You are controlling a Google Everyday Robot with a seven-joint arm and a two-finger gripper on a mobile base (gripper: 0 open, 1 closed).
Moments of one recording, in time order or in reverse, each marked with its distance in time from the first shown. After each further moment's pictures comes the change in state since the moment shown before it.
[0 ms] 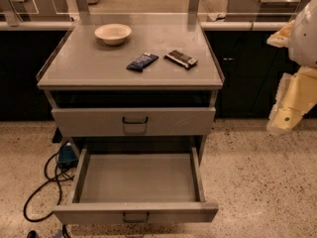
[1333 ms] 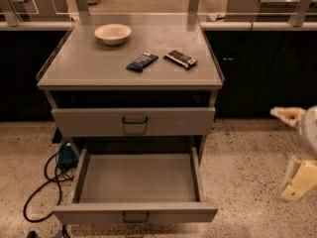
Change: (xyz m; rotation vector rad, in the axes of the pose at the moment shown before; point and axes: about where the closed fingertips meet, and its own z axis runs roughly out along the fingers) arm 0.083 0.069 0.108 -0.063 -0.150 -0.005
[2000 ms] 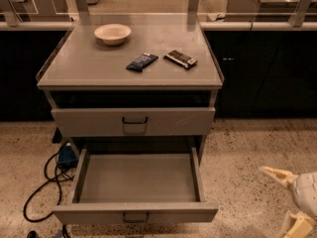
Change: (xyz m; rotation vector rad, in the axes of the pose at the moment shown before) arm 0.080 0.081 0.124 -0.221 -0.373 0.114
